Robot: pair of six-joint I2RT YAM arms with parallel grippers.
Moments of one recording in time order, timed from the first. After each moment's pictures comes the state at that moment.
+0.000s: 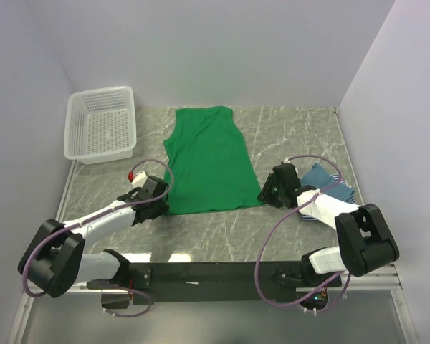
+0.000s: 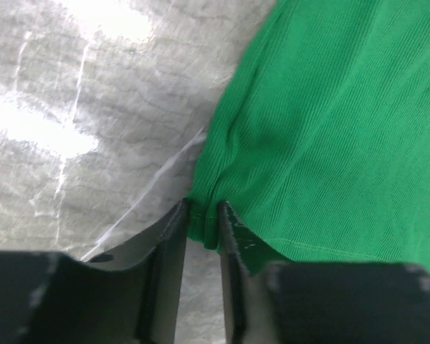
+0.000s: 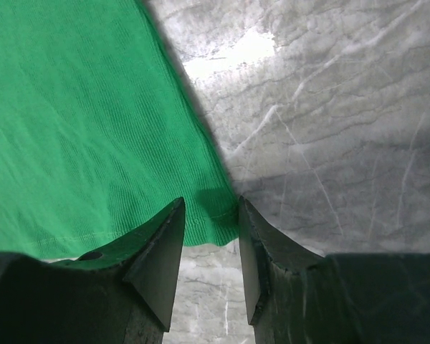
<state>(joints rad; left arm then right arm) -0.53 1.23 0.52 -0.31 -0.31 -1.01 0.34 1.37 0.56 -0.12 -0.01 0.73</state>
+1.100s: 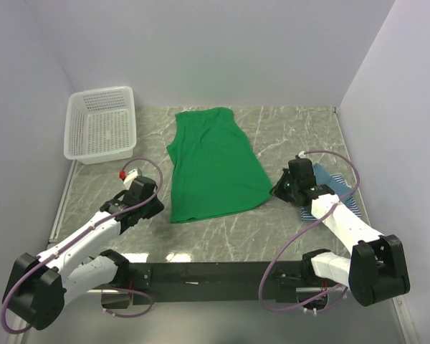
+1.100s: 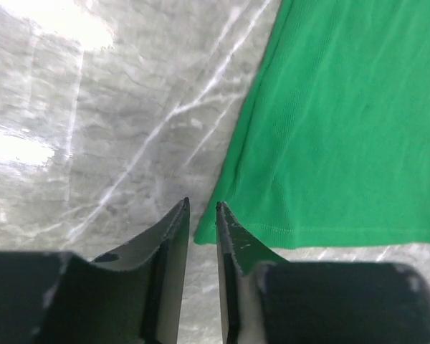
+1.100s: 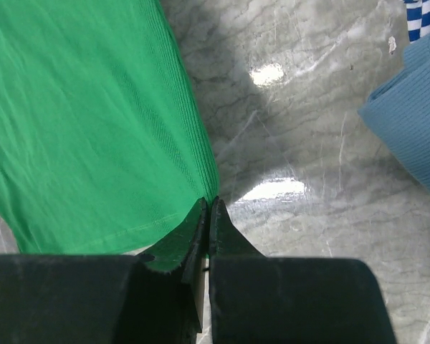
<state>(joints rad) -0.50 0.98 0.53 -0.43 -0.23 -0.96 0.24 1.14 0.61 -0.32 -0.03 0.69</state>
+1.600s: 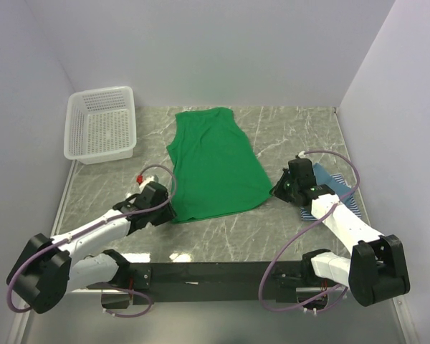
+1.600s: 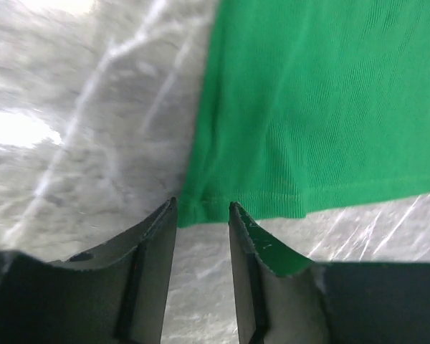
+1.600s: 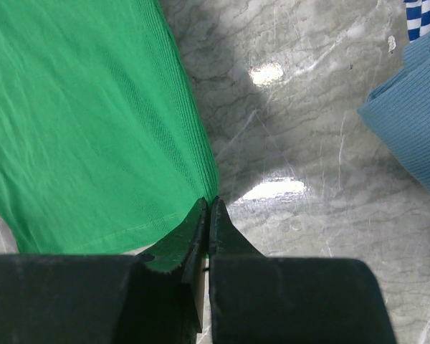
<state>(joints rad) -0.58 1.09 0.47 -0.32 -0.13 -0.93 0.24 1.14 0.61 -0.32 -0.03 0.69</state>
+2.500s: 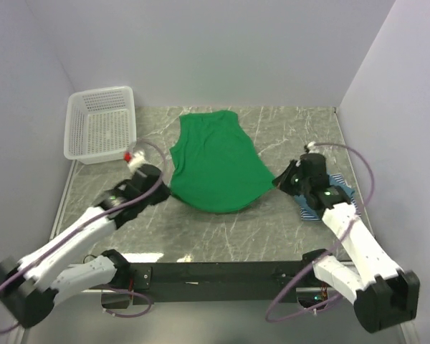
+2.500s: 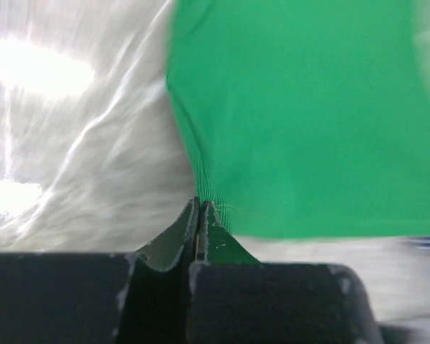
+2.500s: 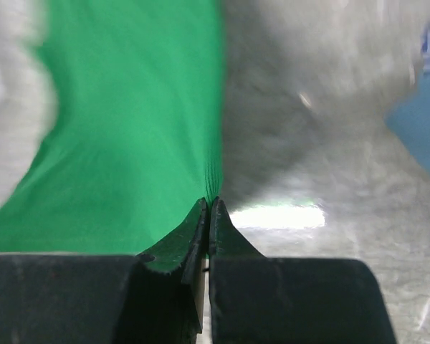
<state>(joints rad) -0.66 1.00 0.72 -0.54 -0.31 -0.95 0.24 0.98 0.69 -0.45 -0.07 0.67</state>
